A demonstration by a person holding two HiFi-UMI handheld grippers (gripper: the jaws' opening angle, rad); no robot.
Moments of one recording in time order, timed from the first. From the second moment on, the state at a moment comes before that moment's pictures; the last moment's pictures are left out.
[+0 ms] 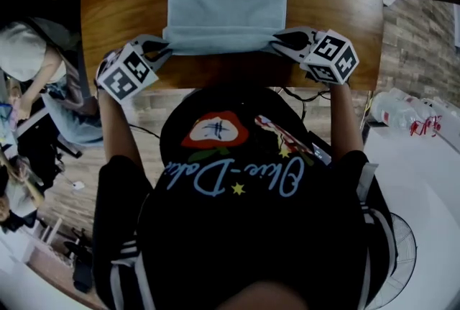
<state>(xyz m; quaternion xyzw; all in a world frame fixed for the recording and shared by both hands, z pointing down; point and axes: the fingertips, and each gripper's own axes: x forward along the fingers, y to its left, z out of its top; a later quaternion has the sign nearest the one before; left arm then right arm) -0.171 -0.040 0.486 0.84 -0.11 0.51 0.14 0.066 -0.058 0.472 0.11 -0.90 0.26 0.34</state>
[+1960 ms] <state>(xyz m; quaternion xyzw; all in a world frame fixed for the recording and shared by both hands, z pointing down) -0.144 -0.076 0.508 0.81 -0.22 0.53 -0.09 0.065 -0.061 0.508 0.12 -0.85 -0.01 0.51</state>
